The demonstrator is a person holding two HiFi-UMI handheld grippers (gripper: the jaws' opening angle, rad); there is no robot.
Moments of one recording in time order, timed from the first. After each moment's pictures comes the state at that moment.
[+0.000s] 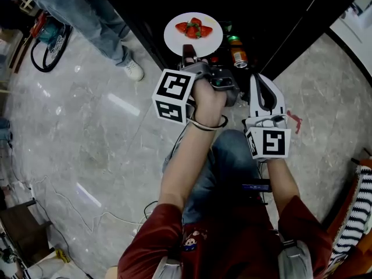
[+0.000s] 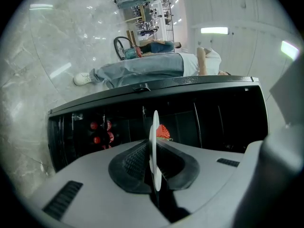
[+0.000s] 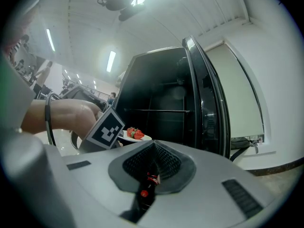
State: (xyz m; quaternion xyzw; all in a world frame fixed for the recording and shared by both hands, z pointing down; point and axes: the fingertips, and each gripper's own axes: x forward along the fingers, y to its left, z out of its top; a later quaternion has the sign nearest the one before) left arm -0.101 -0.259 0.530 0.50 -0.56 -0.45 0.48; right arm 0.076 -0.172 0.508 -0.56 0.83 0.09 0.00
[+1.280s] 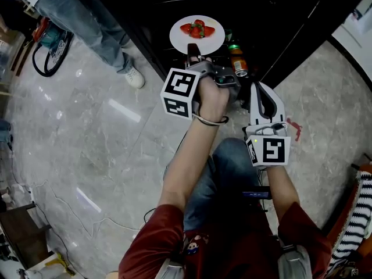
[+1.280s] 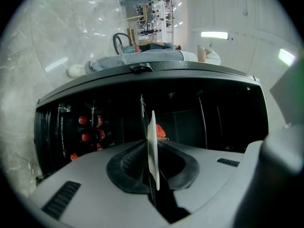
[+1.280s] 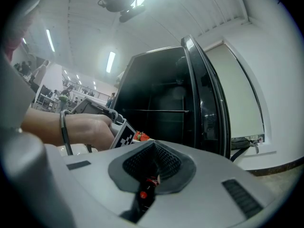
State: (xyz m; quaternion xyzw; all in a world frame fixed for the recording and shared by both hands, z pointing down) left arm -0.093 -0.293 0.533 0.52 -0.54 -0.48 0.47; right arm 0.076 -0.173 0.508 -0.56 0.82 0.09 0.01
